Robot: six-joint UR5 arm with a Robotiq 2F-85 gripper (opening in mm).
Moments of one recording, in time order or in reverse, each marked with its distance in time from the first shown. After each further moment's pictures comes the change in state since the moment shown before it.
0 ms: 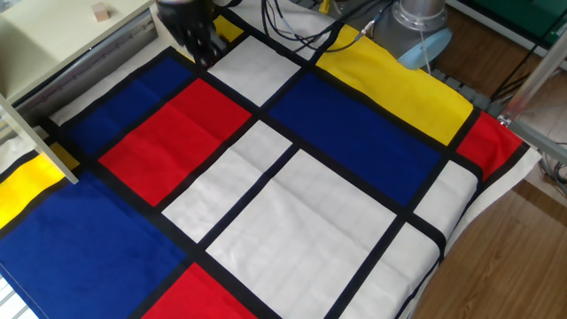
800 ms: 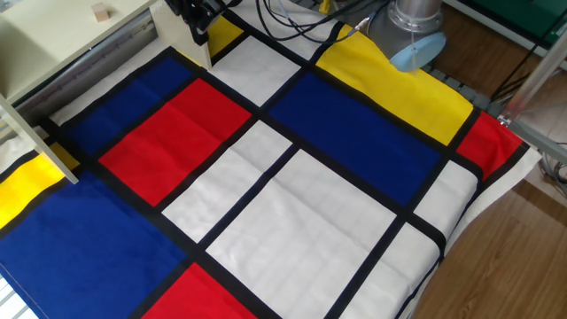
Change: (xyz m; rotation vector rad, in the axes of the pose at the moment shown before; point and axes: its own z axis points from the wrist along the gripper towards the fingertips) arm 0.007 -0.003 -0.021 -0.090 -0.061 0.055
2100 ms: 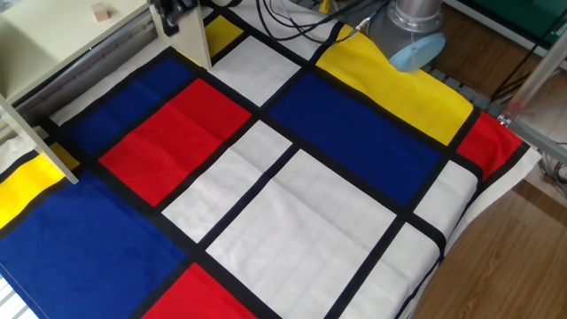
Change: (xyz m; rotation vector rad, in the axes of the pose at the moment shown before) arm -0.027 -0.044 -0.023 0.104 -0.067 0.042
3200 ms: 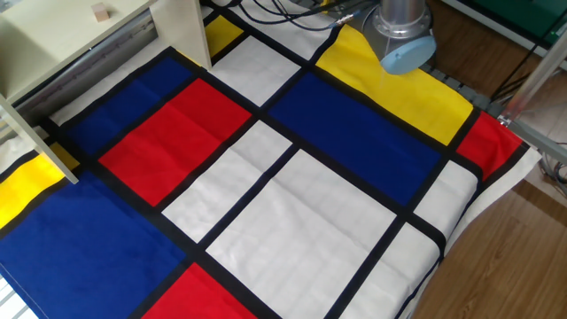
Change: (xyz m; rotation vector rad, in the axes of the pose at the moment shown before) arm -0.035 -0.086 -0.034 -0.036 0.049 -0.172
